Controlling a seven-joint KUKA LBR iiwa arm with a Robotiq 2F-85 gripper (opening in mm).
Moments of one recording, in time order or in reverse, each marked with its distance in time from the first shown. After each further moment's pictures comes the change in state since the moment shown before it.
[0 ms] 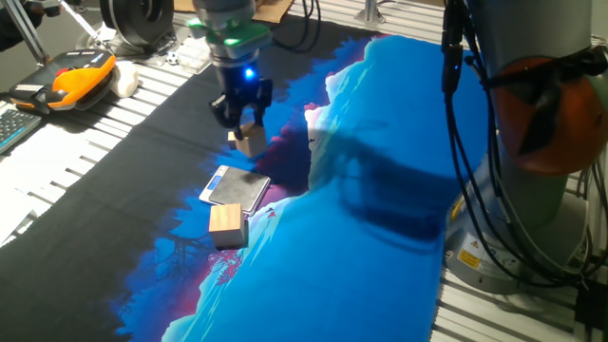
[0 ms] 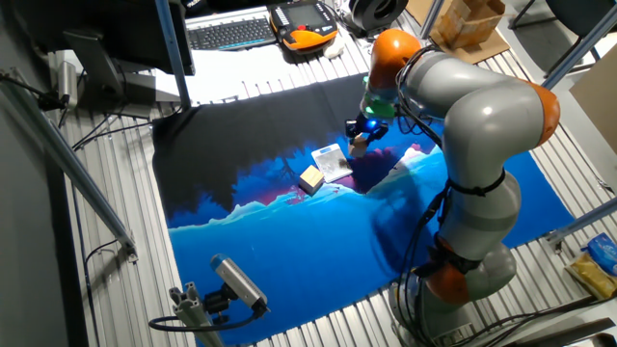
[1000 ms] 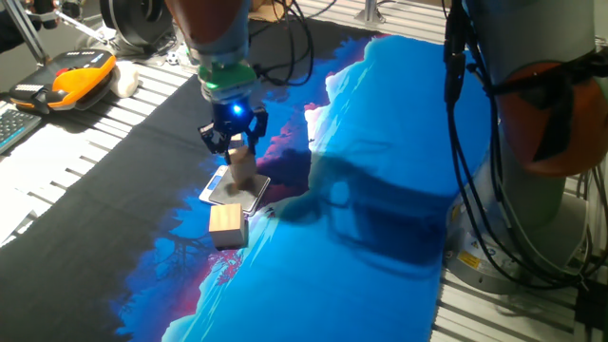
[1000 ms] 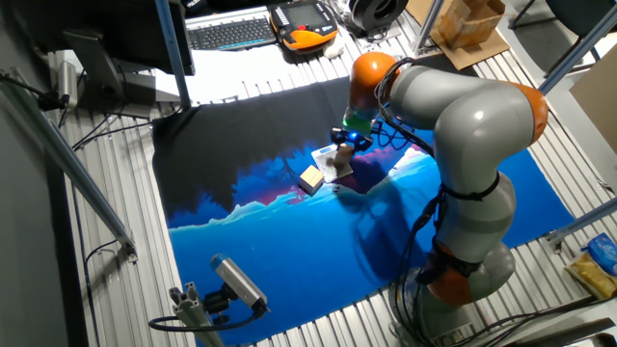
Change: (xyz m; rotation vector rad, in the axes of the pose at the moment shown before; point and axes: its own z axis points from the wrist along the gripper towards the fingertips) arm 0.012 0.025 0.038 -0.016 -0.070 0.229
